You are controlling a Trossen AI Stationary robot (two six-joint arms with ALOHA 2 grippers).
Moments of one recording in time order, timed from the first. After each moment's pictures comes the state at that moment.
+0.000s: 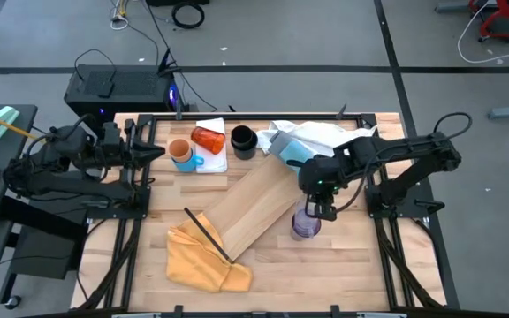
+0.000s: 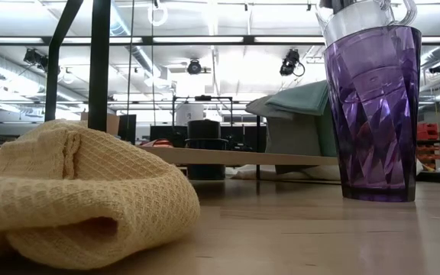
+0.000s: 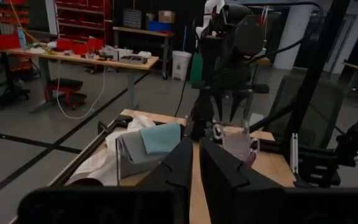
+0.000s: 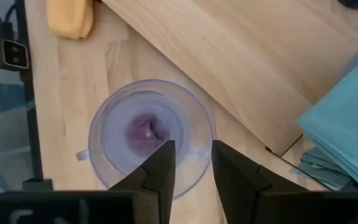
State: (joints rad) left arm 0.00 0.48 0.97 -0.53 -0.16 -0.12; right arm 0.20 1.47 1.60 -1.35 -0.02 0.32
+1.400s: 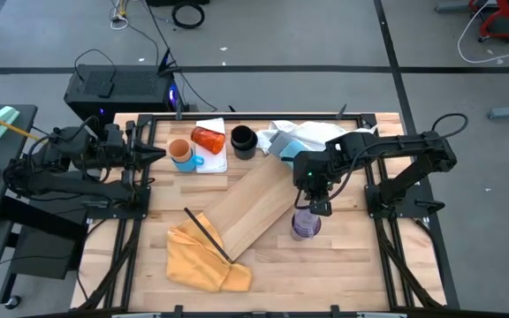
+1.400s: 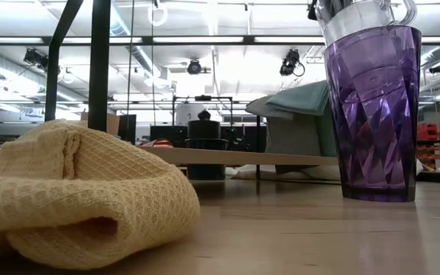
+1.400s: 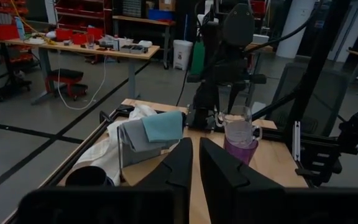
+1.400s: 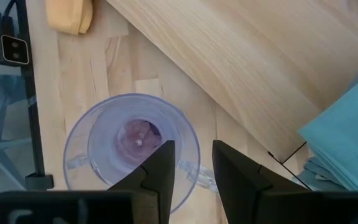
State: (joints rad) left arm 0.00 0.48 0.97 -0.57 -0.16 -0.12; right arm 0.12 1.50 1.60 -1.34 -0.11 0.24
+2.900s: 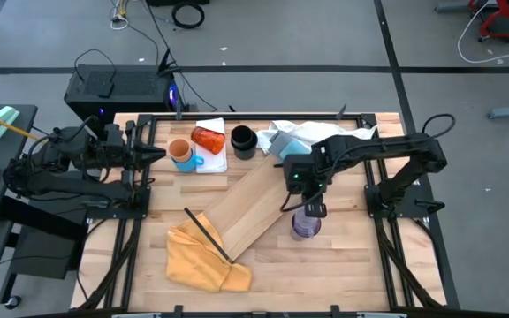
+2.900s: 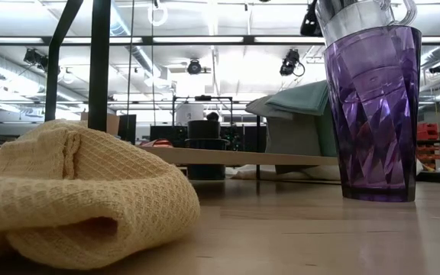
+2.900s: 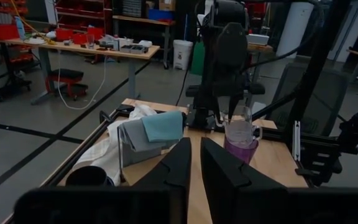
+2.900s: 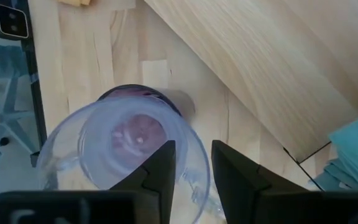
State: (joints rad) left arm 0.00 0.48 0.97 -0.58 -0.16 -0.12; right arm 0.08 1.59 1.60 -1.36 -0.20 0.16
